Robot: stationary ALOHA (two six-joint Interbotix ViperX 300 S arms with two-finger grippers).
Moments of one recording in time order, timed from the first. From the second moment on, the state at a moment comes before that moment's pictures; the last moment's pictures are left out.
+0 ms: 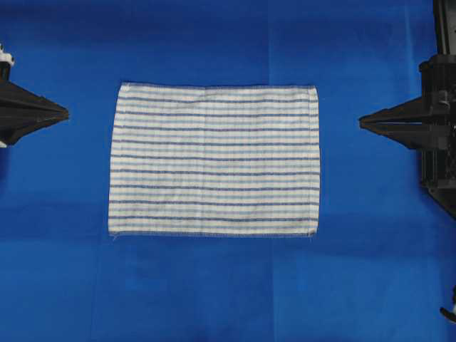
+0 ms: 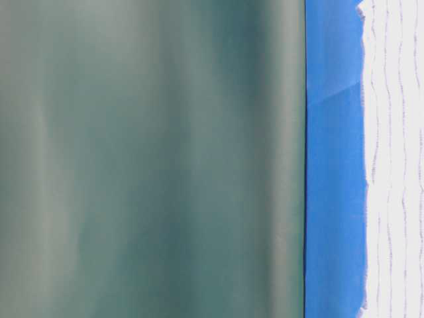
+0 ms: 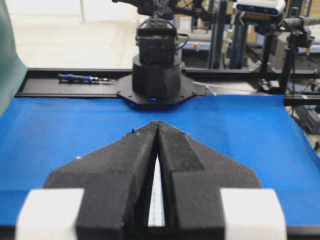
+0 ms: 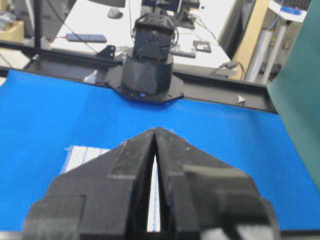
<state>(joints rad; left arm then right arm) 0.00 -0.97 1.18 0.00 -0.29 0.00 0.00 -0.97 1.19 0.00 -0.29 0.00</state>
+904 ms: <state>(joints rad) 0.28 -0.75 1.25 -0.03 -0.26 0.04 -0.35 -0.69 1.21 0.12 -0.22 -0.01</state>
